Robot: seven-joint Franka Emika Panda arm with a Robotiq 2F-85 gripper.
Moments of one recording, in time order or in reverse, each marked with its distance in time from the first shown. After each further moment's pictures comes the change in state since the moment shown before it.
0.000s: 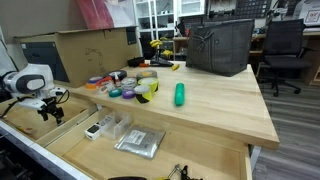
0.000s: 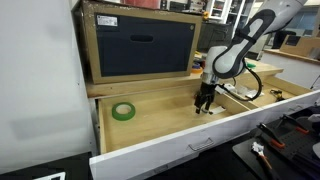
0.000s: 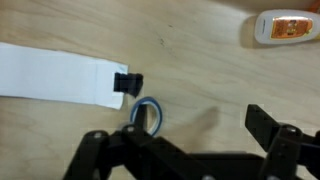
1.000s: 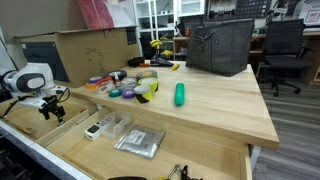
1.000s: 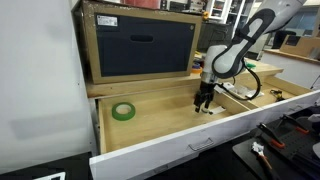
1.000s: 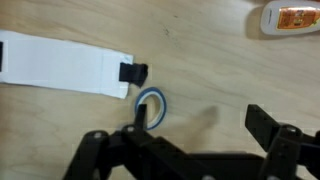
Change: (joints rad) arm 0.051 -0.006 -0.046 0.012 -0.006 0.000 0.014
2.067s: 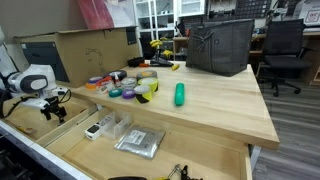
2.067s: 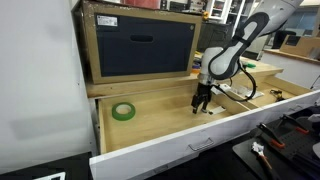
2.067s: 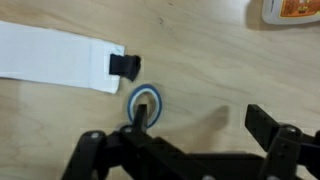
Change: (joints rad) arm 0.007 0.048 0.000 0.051 0.002 -0.013 0.000
